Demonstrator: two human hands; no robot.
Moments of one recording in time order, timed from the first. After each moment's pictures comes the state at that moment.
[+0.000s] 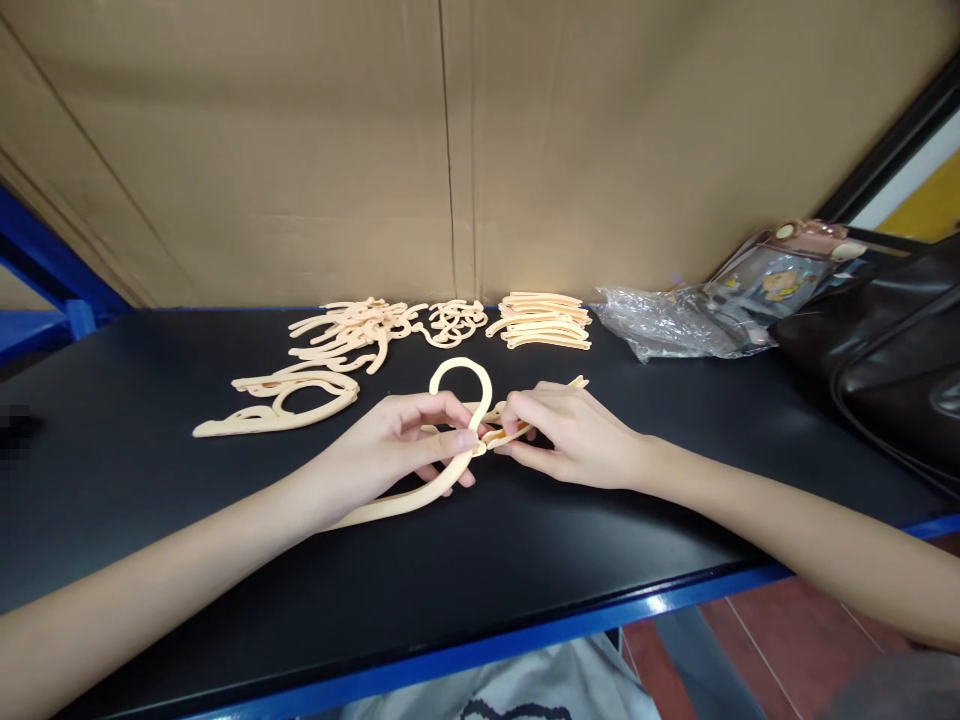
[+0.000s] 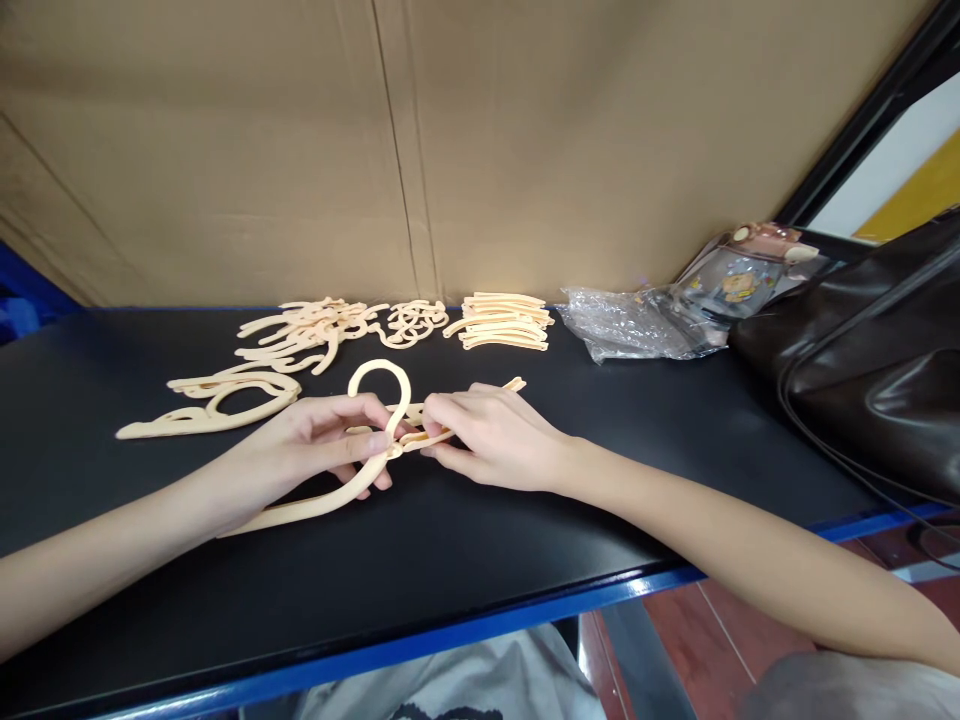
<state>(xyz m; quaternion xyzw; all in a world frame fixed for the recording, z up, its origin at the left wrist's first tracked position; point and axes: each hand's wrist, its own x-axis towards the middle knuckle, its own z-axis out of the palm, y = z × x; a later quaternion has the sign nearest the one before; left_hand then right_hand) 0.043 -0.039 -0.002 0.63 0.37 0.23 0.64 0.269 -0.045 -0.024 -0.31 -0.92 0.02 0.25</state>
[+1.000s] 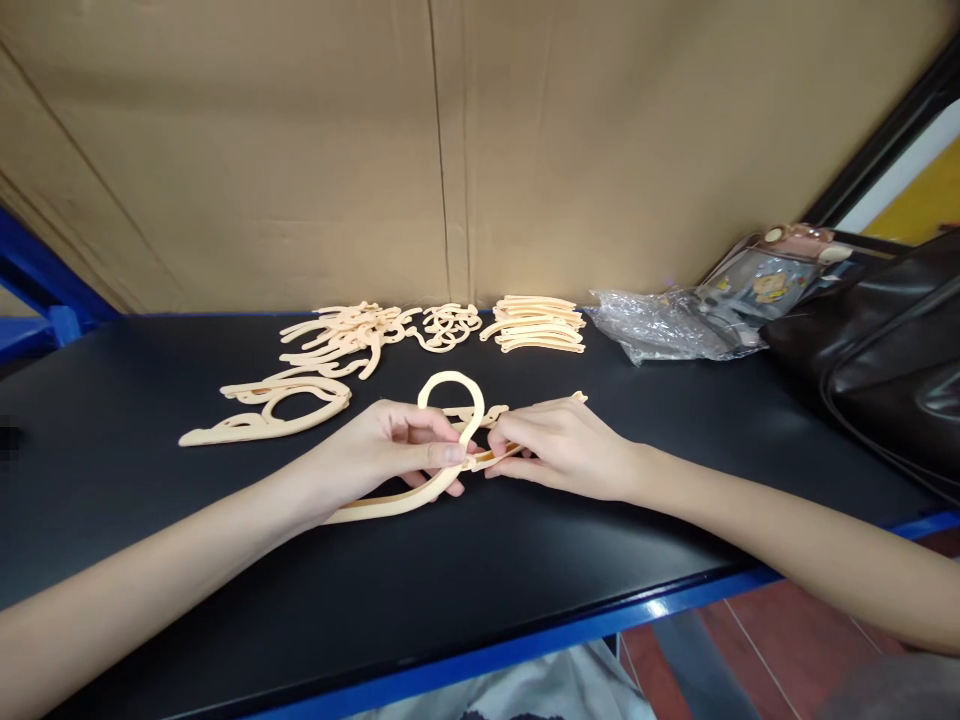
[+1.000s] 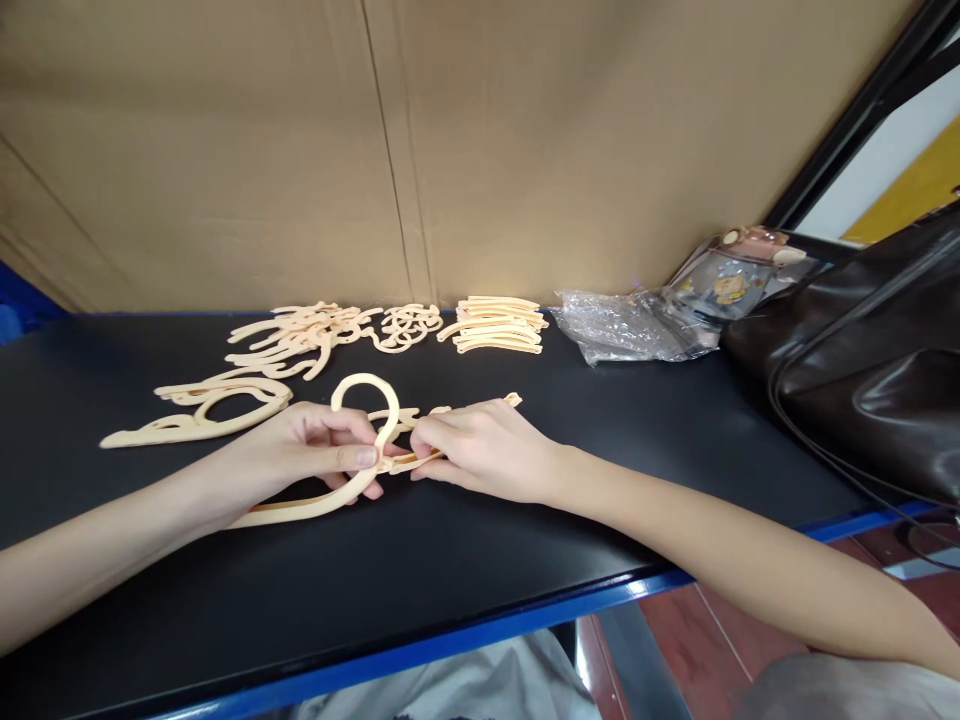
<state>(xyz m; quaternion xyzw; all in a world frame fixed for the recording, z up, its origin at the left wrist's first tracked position) 0.037 -0.026 -0.007 0.64 0.40 0.17 0.63 0.267 -0.047 -0.024 -0.29 -0.93 0.01 0.24</state>
